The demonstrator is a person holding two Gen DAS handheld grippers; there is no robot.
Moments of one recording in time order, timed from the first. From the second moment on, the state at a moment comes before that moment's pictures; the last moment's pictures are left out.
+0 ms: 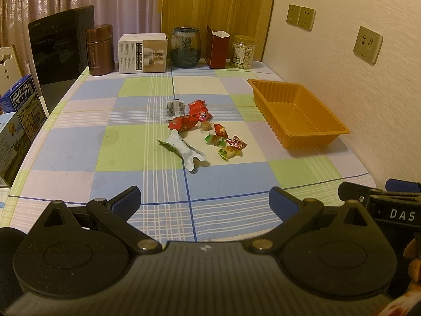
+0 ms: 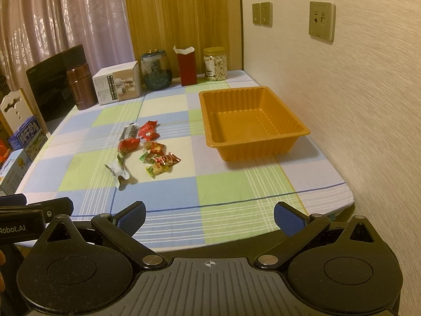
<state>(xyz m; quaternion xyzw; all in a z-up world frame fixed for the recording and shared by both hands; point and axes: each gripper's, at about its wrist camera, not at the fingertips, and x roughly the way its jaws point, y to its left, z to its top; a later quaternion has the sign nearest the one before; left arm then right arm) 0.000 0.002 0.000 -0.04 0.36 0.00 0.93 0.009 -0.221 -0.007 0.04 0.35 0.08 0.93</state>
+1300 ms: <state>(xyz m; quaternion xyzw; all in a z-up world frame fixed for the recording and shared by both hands) 0.002 0.002 -0.003 -0.05 0.36 0.00 0.93 0.010 -0.221 -0.009 0.04 0.35 0.08 0.93</state>
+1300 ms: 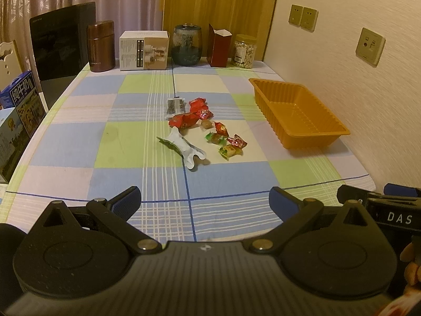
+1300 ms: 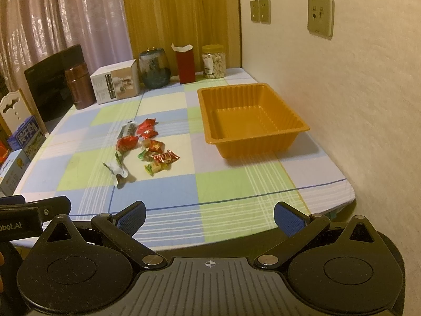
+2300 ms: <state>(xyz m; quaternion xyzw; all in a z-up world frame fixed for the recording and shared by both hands) 0.143 0.059 -0.077 -0.11 0.37 0.02 0.92 0.134 -0.190 -0.075 0.07 0.35 0.12 0.93</state>
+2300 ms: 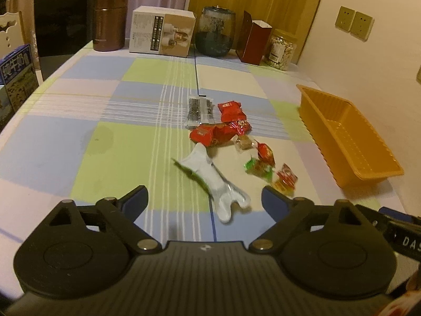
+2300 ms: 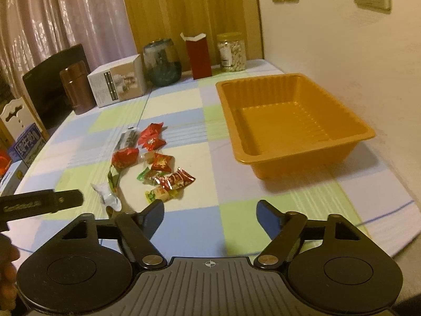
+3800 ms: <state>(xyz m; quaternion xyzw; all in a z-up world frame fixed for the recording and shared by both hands) 0.193 0.060 -0.124 -0.03 0.38 0.01 0.93 0.235 -0.136 -0.125 0.11 0.39 0.13 0.90</state>
